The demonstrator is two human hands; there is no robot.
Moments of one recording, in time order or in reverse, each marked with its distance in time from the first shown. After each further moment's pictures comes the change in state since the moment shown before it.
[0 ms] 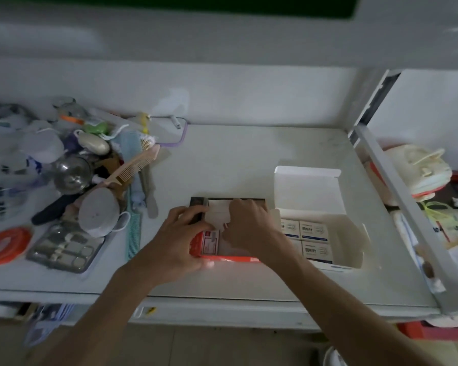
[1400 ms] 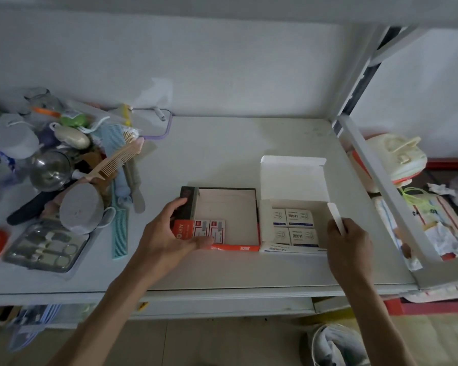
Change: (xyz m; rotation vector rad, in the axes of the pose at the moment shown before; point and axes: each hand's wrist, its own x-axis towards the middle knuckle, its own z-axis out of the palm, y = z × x) left_hand -0.003 0.011 0.012 -0.603 0.185 -0.355; right_hand -0.085 0.134 0.015 0.630 0.629 0.575
